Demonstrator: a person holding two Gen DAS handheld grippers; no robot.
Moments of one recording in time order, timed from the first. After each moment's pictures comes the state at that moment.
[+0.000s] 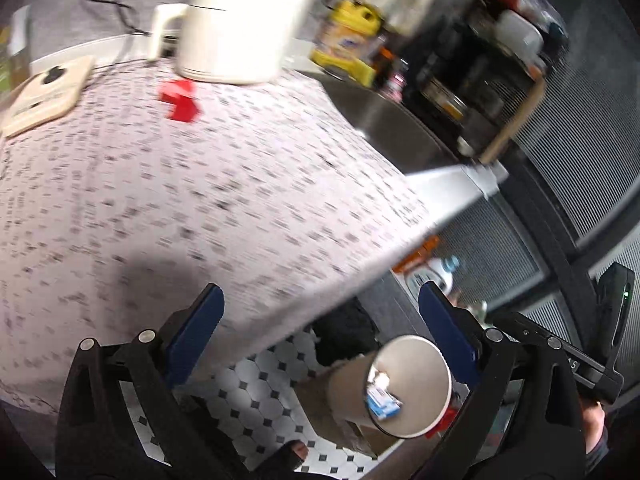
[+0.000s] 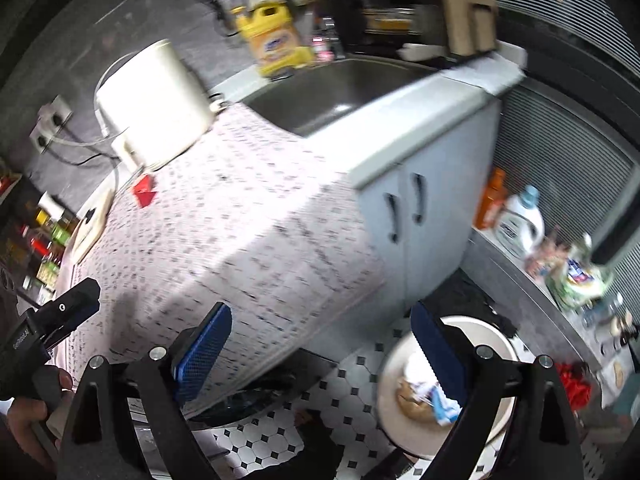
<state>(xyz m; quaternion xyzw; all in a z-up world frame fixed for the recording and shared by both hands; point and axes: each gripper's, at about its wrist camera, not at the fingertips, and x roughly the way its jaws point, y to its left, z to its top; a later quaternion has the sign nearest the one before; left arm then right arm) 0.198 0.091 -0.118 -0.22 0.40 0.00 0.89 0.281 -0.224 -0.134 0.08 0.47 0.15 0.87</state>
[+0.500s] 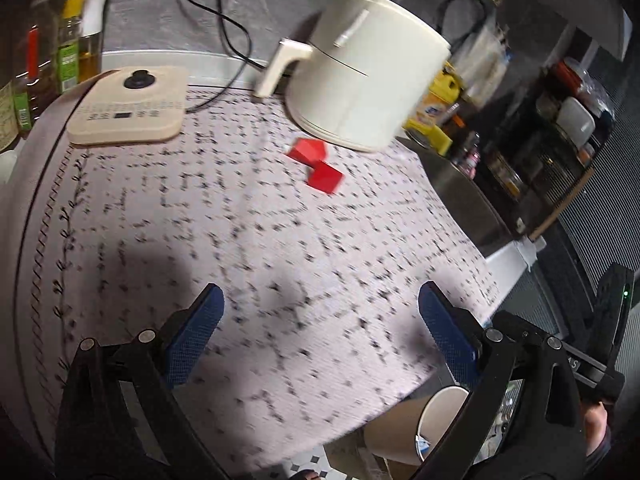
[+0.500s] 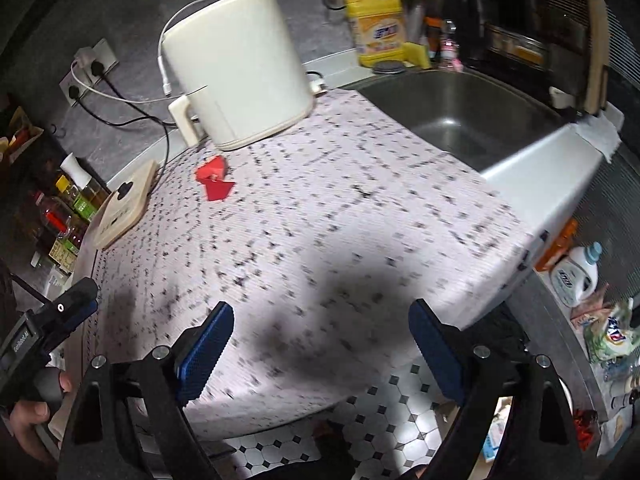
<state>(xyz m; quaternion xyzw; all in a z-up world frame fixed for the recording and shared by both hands) 0.188 0.248 -0.115 -0.26 0.35 0.08 0.90 0.324 -0.045 -0.126 0.03 0.47 0.22 0.85</state>
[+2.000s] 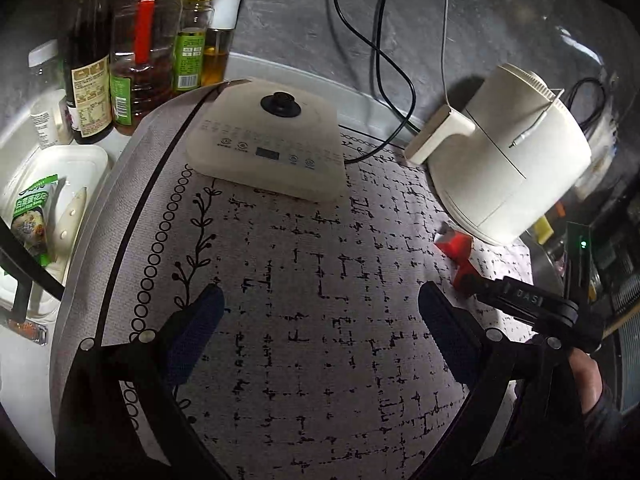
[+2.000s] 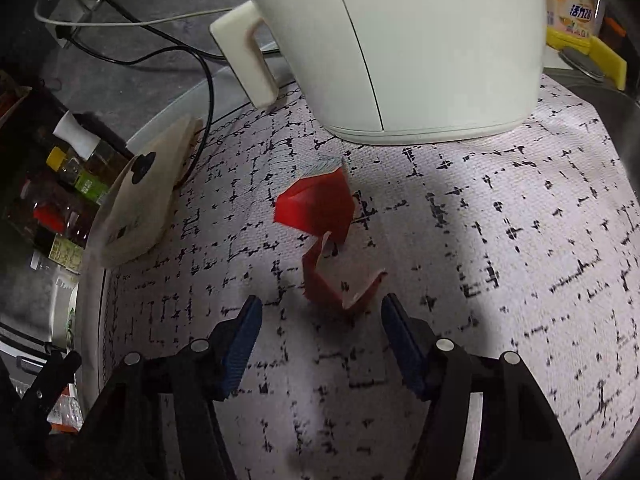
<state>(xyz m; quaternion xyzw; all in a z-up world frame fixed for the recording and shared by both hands) 0.192 0.361 -0.123 -0.31 0.33 0.26 0.85 0.473 0.186 -0.186 -0.03 0.55 0.35 0.76</state>
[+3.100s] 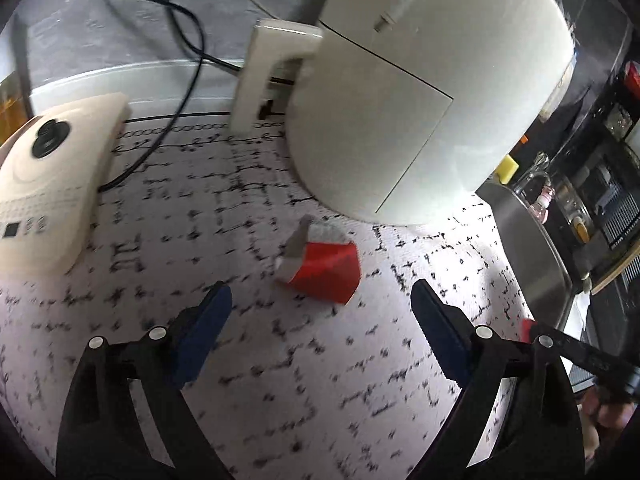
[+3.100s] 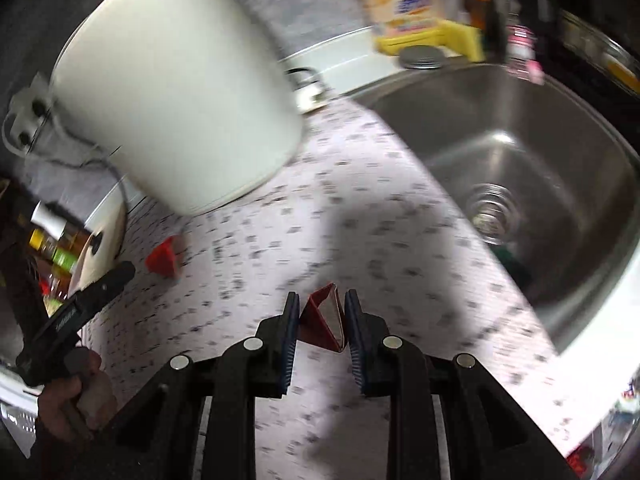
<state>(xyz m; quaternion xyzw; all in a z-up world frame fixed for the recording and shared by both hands) 0.401 0.292 -0.148 -0.23 0.39 0.12 0.89 0.525 -0.004 -0.149 0.04 0.52 0.25 0.82</state>
